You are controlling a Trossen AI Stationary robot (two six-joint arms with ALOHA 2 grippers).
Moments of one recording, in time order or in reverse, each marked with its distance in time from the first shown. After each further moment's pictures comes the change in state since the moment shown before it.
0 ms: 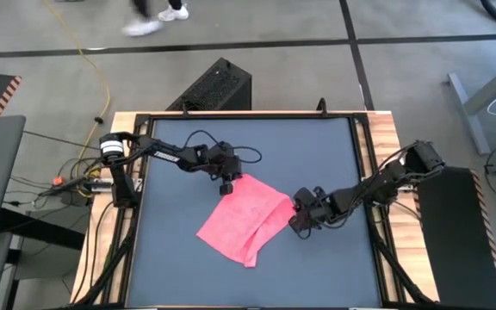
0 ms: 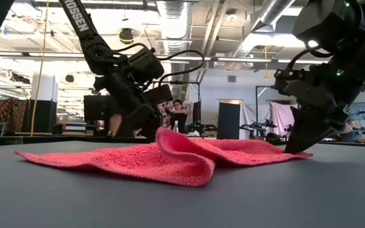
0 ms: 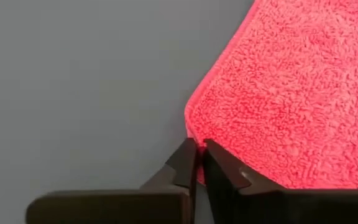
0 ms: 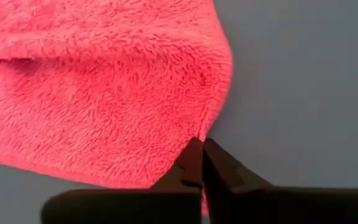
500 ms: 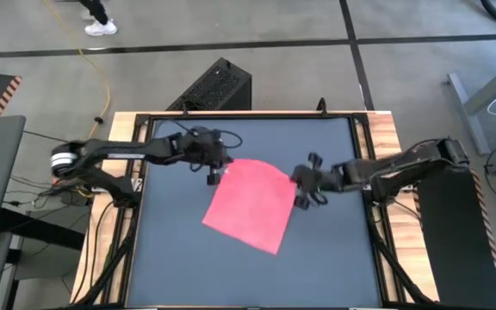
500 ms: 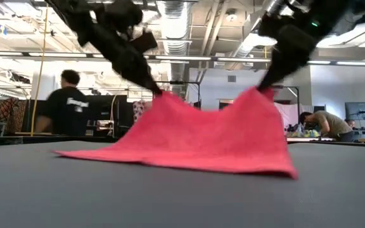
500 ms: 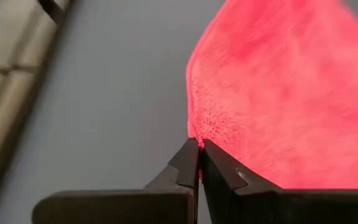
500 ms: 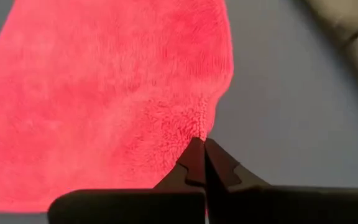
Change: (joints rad) left arm -0.002 -0.474 -0.004 -0.183 -0.085 0.050; right arm -0.253 -0.324 0.202 -0.256 0.012 -0.793
